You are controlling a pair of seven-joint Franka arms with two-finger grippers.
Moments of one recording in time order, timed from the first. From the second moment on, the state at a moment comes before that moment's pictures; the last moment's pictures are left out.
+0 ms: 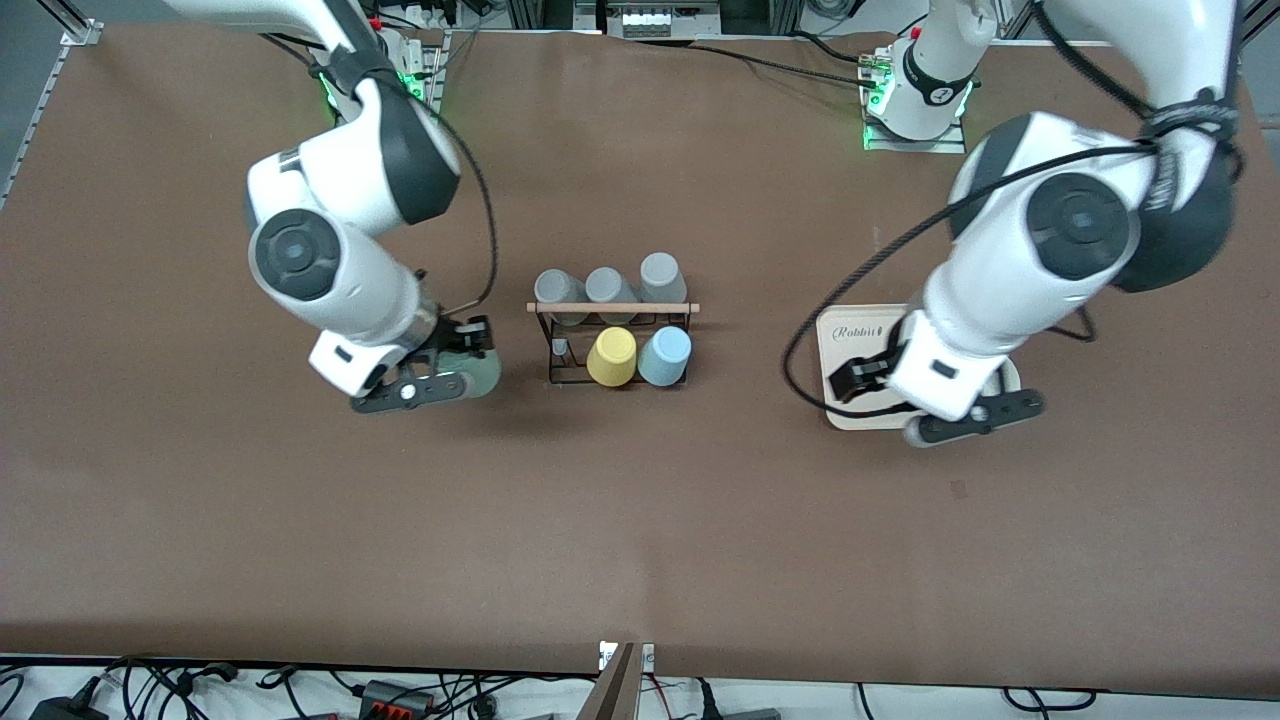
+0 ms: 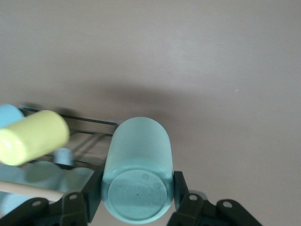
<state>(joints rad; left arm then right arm) -0.11 0.45 -0.27 -1.26 0.08 1.72 -0.65 0.38 0.47 0.09 -1.42 0.04 1.84 0.31</state>
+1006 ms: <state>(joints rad) 0.03 0.18 -0.29 -1.64 0.07 1.84 -0.42 0.52 0.63 0.09 -1.29 0.04 1.84 0.50</state>
